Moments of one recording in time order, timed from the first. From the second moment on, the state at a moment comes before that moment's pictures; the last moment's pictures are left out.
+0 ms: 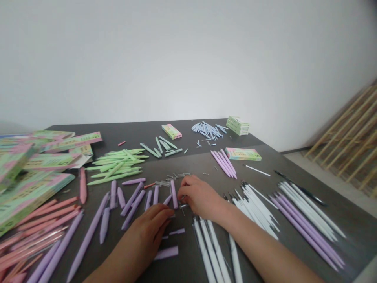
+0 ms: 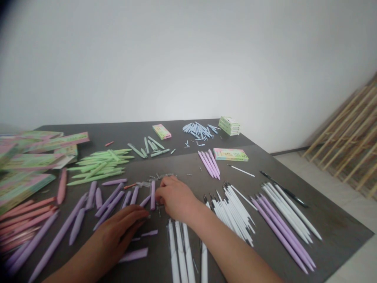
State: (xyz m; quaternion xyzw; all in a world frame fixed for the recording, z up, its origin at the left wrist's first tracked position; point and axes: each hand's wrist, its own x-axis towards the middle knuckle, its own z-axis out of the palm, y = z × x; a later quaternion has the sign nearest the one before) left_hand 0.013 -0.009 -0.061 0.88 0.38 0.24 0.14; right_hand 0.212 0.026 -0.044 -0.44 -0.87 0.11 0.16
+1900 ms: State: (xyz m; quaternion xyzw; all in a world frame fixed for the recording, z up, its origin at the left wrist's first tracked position) left_hand 0.023 -0.032 -0.014 0.42 0.40 0.50 0.64; right_hand 0.166 -0.023 -0.005 -0.35 -0.53 0.57 0.52
